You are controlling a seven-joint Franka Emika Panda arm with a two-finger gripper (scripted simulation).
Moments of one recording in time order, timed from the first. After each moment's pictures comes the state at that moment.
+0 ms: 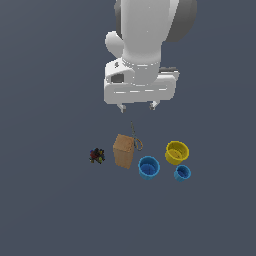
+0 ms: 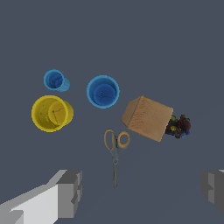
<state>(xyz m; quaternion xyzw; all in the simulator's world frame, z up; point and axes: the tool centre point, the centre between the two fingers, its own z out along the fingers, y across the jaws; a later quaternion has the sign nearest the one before) -0.011 0.032 0.315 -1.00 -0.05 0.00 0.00</state>
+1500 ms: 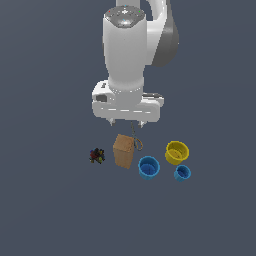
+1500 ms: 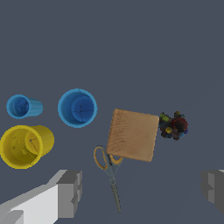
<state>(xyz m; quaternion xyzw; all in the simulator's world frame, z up) 0.015 -0.005 0.267 -1.00 0.06 -0.01 0.00</state>
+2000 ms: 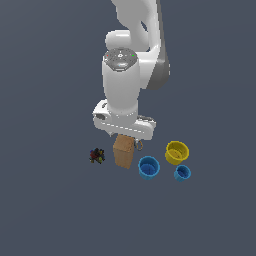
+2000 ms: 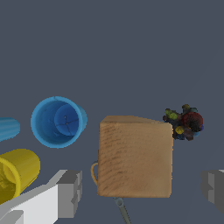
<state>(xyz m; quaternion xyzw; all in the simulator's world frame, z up) 0.026 -0.015 0.203 -0.99 0.14 0.00 0.00</state>
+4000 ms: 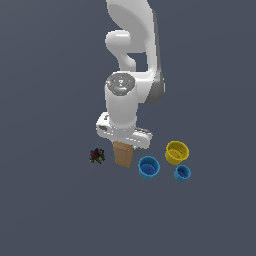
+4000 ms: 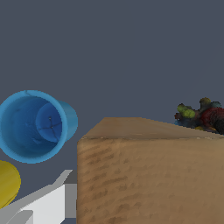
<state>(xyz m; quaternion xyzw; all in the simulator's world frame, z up) 0.023 -0.017 0.146 -0.99 0.15 0.00 0.00</state>
